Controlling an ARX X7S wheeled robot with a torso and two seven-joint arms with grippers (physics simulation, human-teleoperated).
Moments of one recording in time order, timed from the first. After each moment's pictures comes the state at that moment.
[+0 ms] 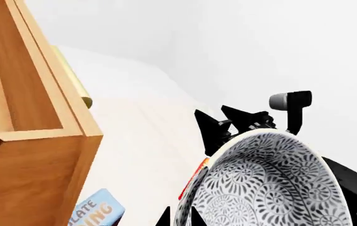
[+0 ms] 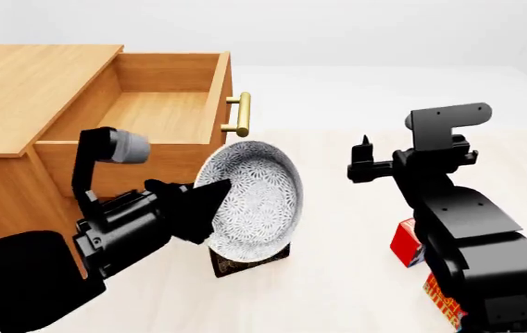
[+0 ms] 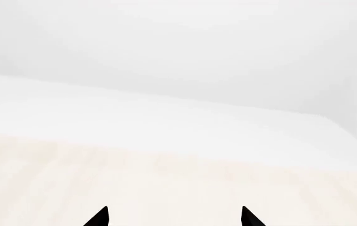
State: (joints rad) left arm -1.07 -1.02 1.10 0.49 -1.84 -0.15 -0.29; right arm 0.76 0.32 -0.15 0.00 0.28 0.82 0.07
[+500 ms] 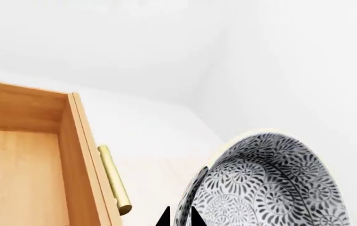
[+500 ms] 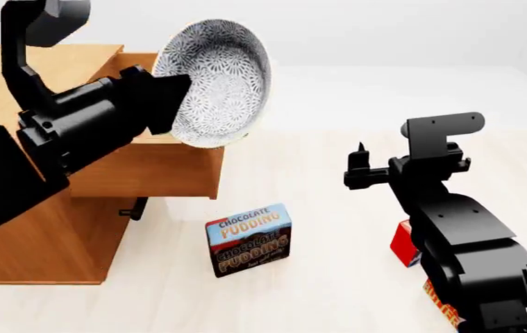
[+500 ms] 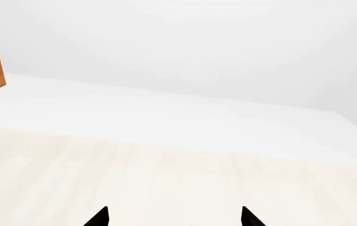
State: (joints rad) left arm -1.39 -0.96 1.01 0.30 -2.03 -0.29 -0.47; right arm 0.73 0.32 -0.15 0.02 0.29 0.78 0.06
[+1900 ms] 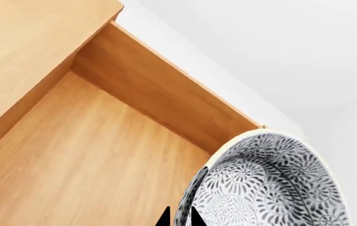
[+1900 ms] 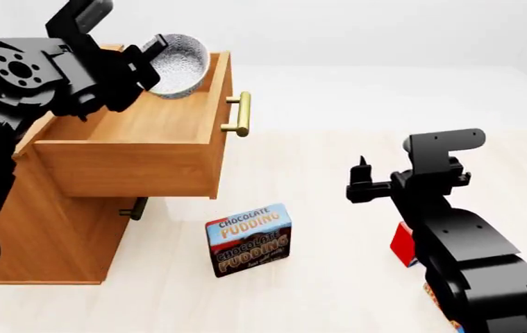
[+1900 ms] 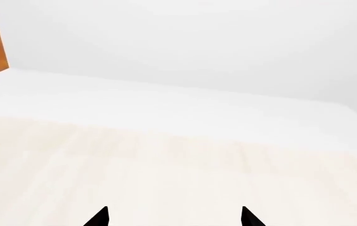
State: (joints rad) left arm -1.72 -0.29 1.51 -1.28 -2.24 -0.52 -0.28; right arm 0.66 0.34 -0.14 0.01 0.33 0.76 0.06
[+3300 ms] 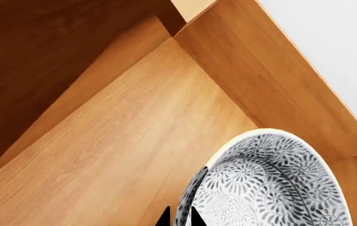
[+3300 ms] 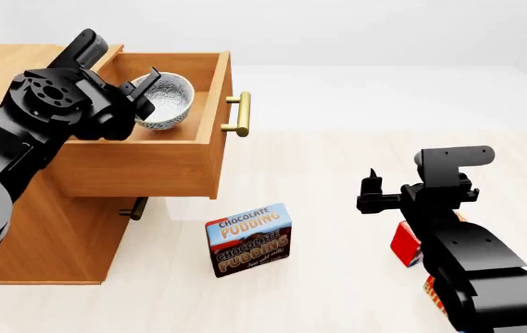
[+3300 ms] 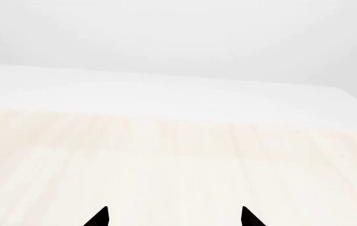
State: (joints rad) left arm -1.68 -0.24 2.31 -1.30 -3.10 -0.33 -0.42; right arm 0.62 0.37 -0.11 0.08 0.35 0.69 0.05
